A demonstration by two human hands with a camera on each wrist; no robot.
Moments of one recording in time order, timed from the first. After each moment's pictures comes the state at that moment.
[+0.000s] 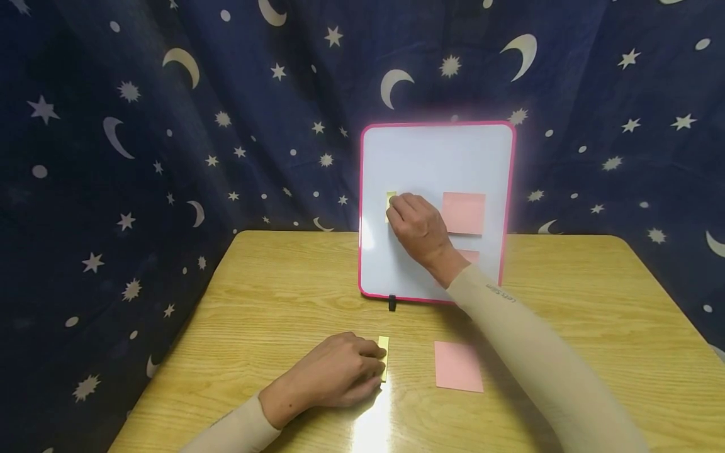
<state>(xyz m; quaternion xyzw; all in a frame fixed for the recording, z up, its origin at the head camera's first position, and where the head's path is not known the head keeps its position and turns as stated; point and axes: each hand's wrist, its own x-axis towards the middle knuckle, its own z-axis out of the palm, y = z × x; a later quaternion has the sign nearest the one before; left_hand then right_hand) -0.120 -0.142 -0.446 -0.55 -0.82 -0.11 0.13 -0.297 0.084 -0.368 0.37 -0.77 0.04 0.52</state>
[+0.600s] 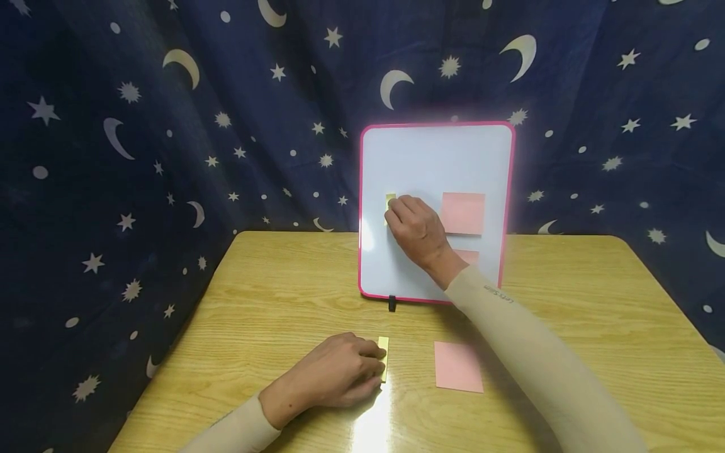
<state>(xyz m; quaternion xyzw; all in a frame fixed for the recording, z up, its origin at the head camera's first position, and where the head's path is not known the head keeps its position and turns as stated) -0.120 -0.142 -0.446 -0.55 -0.82 -0.11 0.12 -0.298 0.084 -0.373 0.37 -0.78 0.03 0.50</state>
